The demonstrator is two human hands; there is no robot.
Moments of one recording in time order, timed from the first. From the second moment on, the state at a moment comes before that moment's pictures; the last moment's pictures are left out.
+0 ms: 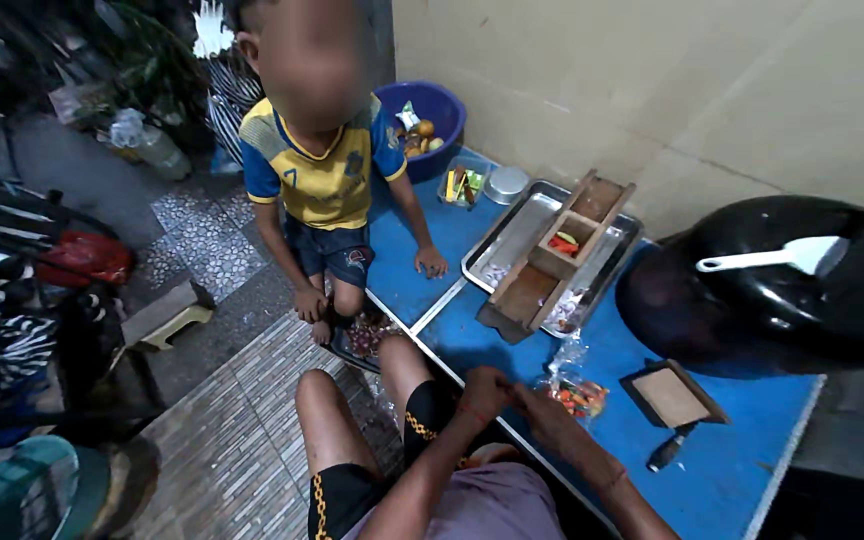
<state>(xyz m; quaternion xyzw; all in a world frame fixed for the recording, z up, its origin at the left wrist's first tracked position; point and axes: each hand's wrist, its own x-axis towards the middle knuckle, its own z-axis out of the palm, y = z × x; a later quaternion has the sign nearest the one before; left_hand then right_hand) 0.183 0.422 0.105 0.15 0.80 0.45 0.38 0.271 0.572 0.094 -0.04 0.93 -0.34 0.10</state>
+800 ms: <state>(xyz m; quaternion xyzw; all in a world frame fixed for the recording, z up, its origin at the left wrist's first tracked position) 0.190 0.428 0.100 -0.03 0.66 0.71 0.25 0.168 0.656 0.164 0.23 0.79 -0.55 -0.18</state>
